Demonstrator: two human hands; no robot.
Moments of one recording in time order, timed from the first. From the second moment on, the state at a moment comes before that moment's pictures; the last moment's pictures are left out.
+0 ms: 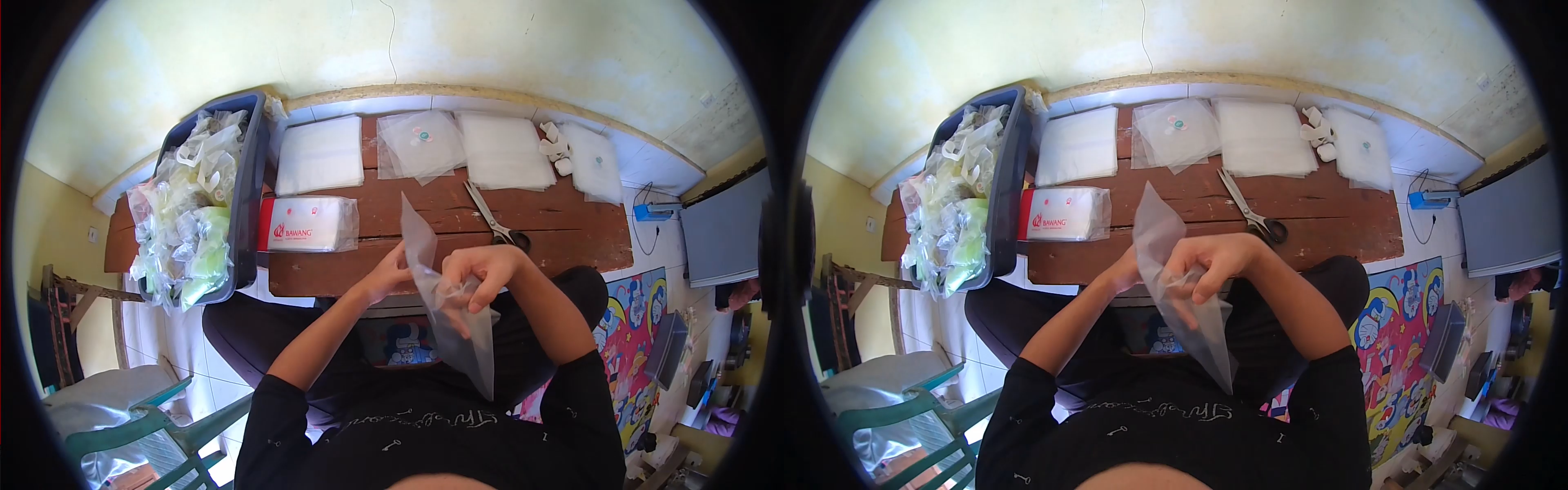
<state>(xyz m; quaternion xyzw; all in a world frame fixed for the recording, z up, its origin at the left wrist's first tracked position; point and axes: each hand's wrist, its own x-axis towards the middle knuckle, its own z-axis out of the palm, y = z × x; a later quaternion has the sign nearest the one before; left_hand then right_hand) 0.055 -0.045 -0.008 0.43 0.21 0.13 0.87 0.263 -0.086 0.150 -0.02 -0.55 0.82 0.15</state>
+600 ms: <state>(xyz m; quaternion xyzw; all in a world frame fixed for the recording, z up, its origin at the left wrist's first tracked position) 0.023 -0.007 0.026 0.41 0.33 0.35 0.78 0.346 -0.081 0.187 -0.42 -0.53 0.67 0.30</state>
